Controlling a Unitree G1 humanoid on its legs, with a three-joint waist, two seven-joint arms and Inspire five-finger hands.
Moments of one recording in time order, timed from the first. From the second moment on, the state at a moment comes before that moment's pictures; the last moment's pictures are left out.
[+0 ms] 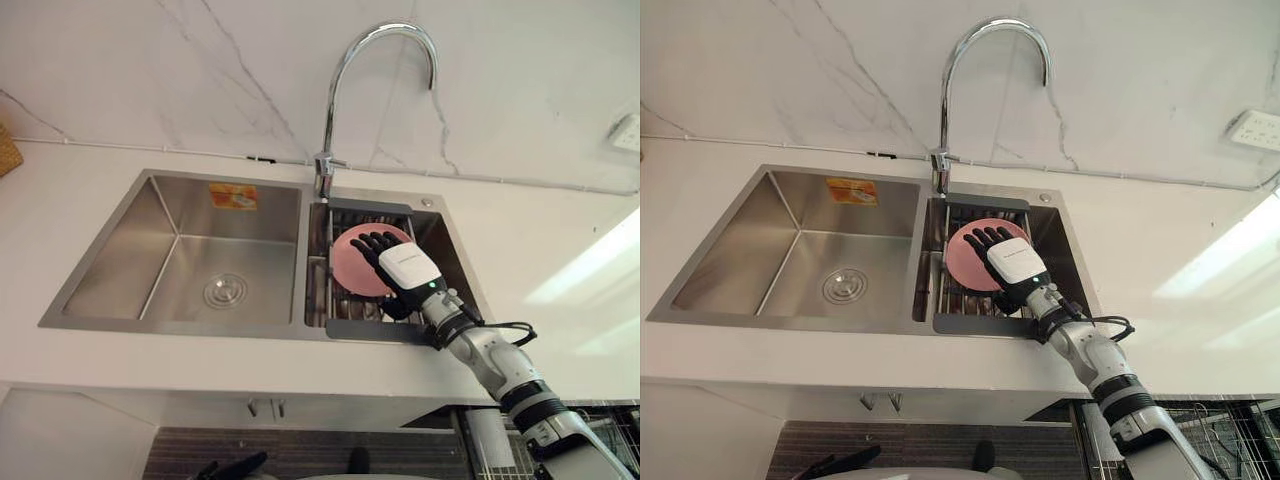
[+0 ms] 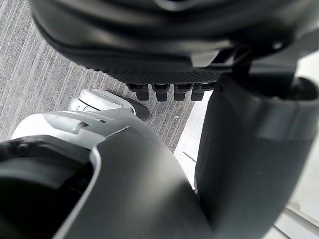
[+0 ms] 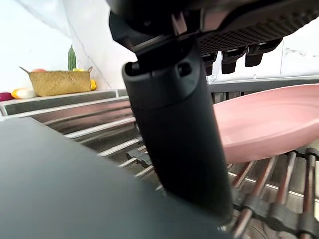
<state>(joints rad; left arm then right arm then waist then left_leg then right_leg) 0.16 0.17 0.17 1.01 -0.21 0.16 -0.03 -0.34 -0.51 0.34 0.45 -1.05 -0.30 -0.22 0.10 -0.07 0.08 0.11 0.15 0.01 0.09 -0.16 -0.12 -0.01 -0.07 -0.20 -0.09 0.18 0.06</state>
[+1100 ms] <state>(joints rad) 0.15 0.19 0.12 0.98 -0.22 0.15 -0.04 -0.42 -0.53 0.40 0.67 -1.02 -0.22 -0.33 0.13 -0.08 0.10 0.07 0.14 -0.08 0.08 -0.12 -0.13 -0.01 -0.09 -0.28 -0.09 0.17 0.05</state>
